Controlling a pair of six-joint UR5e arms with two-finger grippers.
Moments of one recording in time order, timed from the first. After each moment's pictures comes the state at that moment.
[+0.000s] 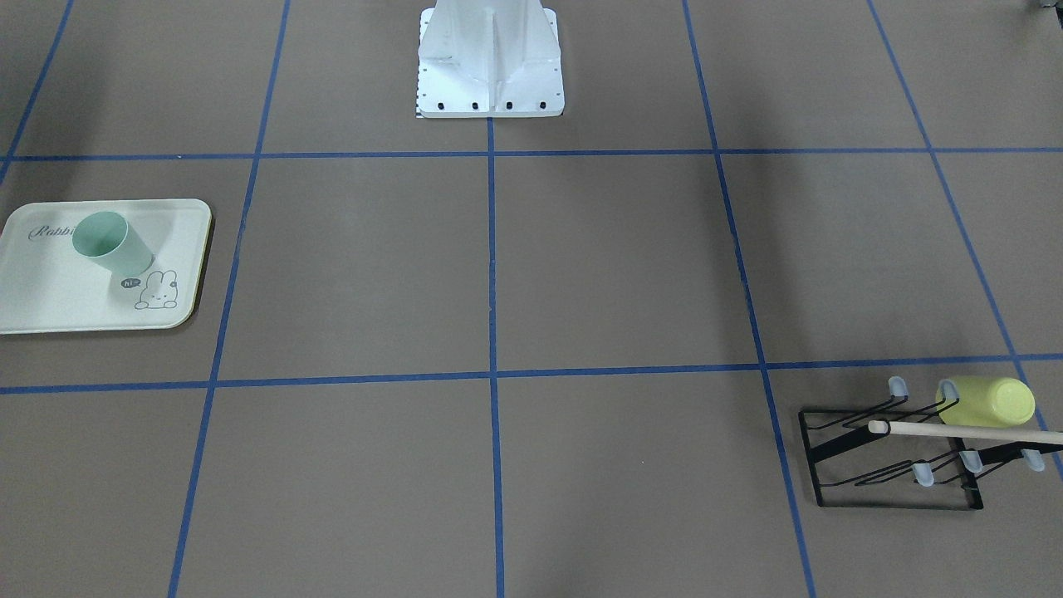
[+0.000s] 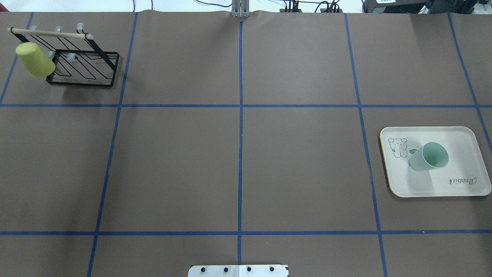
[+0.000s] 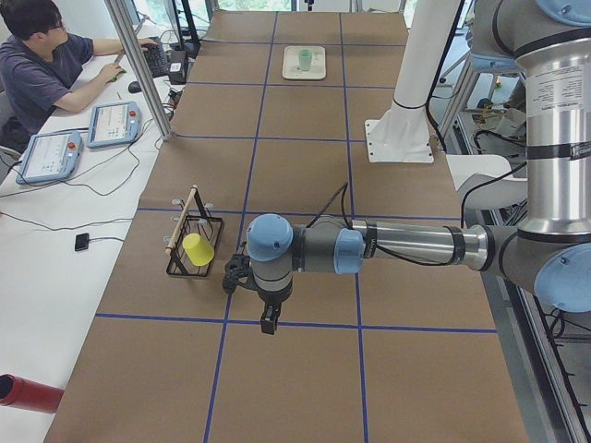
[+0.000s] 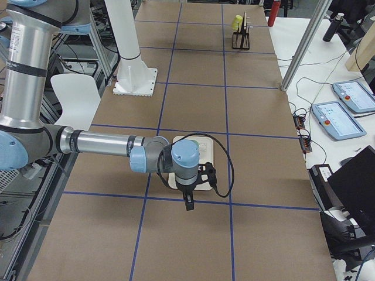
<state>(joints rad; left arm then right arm) -1.59 -1.44 -1.76 -1.53 -2.33 0.17 1.55 -1.82 1.76 -1.47 2.30 -0.20</state>
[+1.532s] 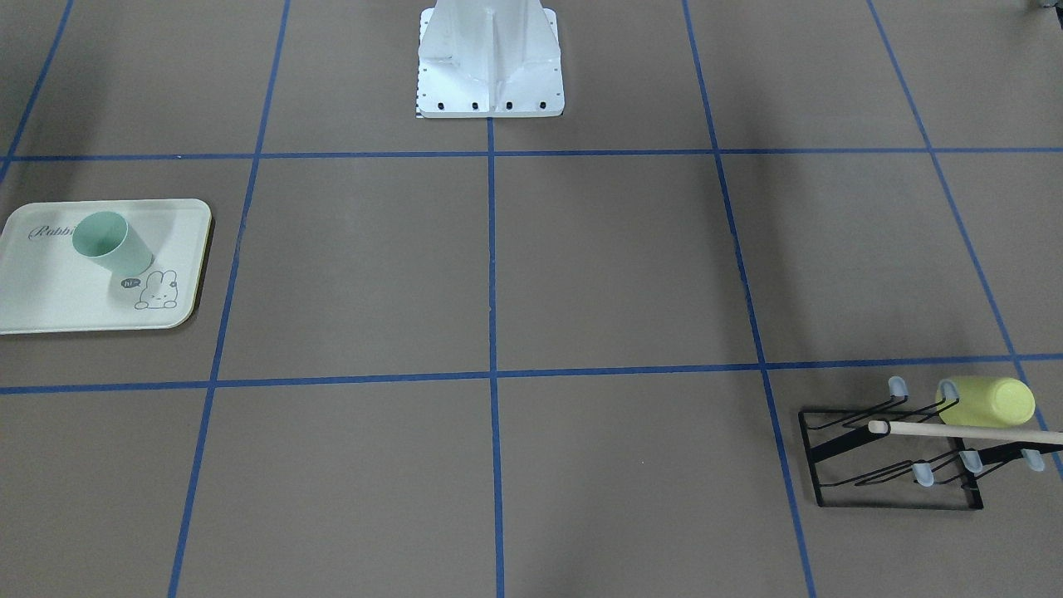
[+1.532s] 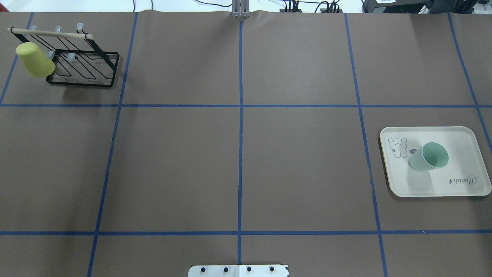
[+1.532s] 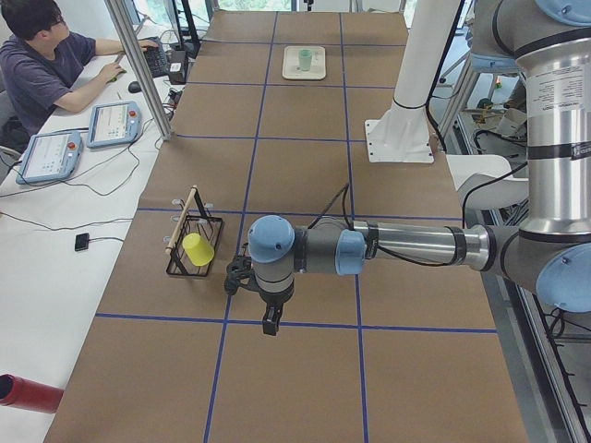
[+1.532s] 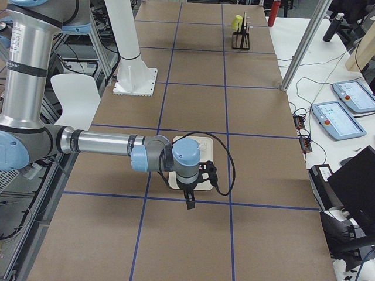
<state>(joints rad) -1.59 -1.43 -1.76 -1.54 -2.33 0.17 1.55 -1.81 1.77 -1.47 2.30 -0.20</state>
